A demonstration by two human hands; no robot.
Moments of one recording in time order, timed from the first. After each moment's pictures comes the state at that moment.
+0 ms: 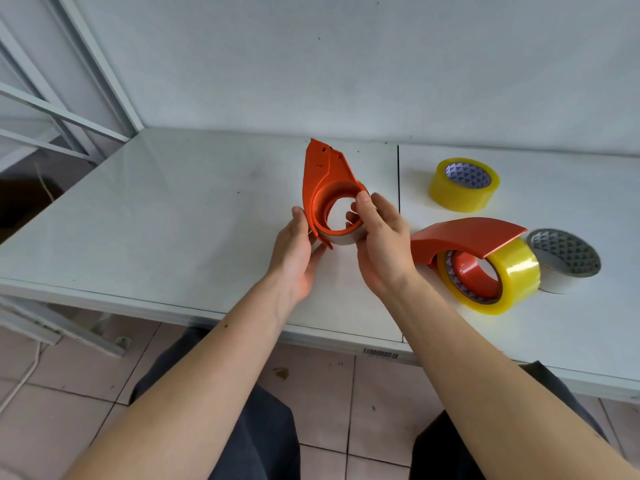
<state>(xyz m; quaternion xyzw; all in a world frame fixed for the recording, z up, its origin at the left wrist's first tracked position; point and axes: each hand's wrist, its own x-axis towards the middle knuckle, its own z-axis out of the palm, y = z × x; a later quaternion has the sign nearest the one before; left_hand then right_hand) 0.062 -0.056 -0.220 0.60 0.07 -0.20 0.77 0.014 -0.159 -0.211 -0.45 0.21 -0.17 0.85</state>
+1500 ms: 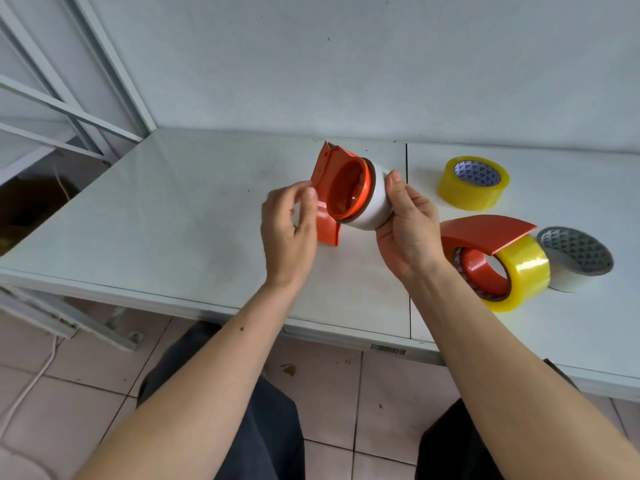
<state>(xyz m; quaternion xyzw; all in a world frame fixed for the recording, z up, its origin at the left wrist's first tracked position) 0.058 -0.035 -0.217 0.78 -0.14 0.19 0.58 0.009 -0.175 -0.194 -0.42 0.09 -0.21 0.88</state>
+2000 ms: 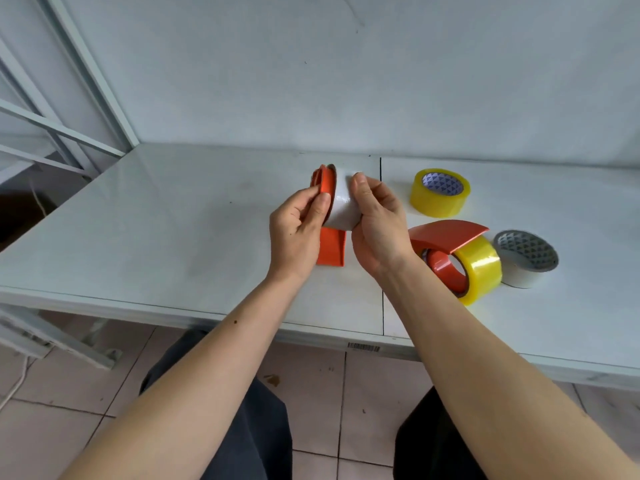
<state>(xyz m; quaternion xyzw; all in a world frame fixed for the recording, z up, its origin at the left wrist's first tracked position) 0.043 -0.054 -0.200 0.69 -0.19 0.10 0.70 0.012 -0.155 -0.180 -0.43 0.12 -0.20 0.87</state>
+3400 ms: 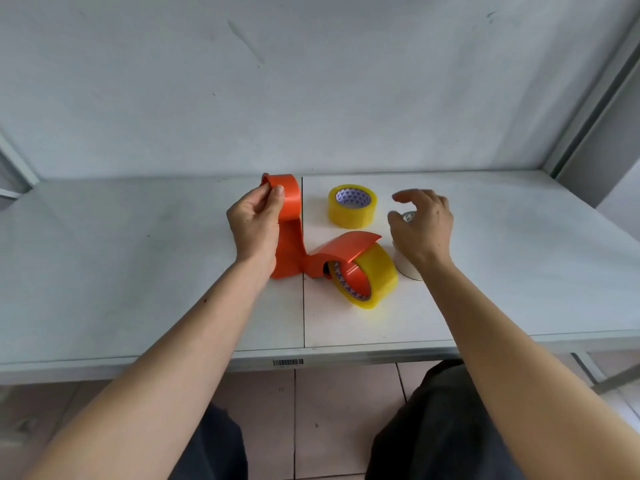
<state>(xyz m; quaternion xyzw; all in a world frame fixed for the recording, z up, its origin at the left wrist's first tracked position) 0.031 -0.159 -0.159 0.60 -0.12 0.04 0.79 -0.101 -0.334 -0.159 -0.84 0.33 -0.34 0.26</state>
